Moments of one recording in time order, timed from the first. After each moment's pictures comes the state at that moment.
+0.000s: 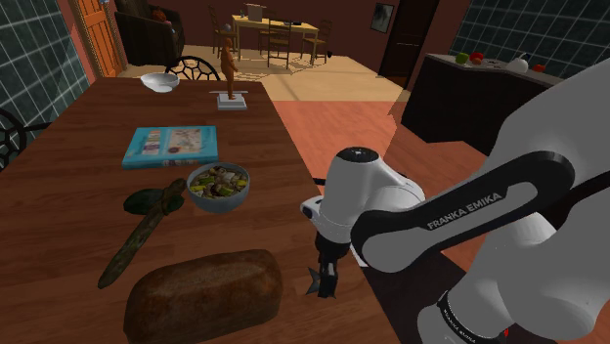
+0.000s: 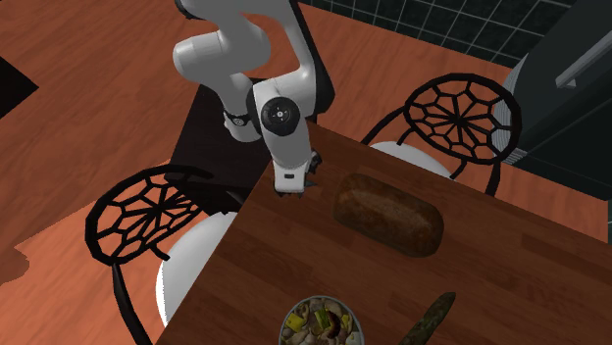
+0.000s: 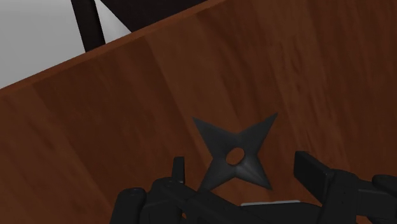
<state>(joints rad) 0.44 -0.34 0.28 -2.84 0.32 2.49 -0.39</state>
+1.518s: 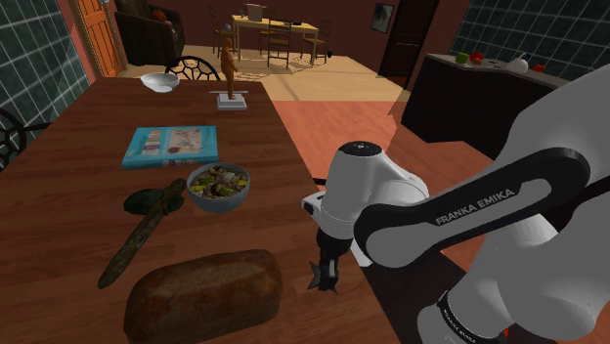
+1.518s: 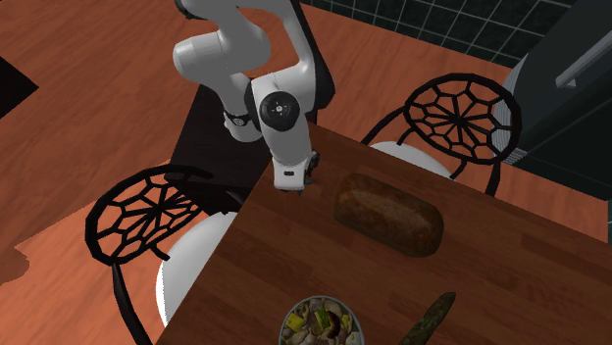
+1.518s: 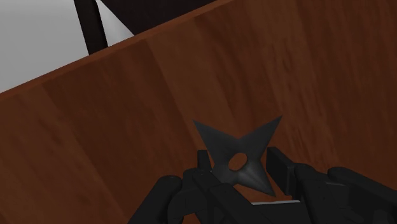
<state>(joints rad) 0.44 -0.38 0.28 -2.83 0.32 2.44 -0.38</state>
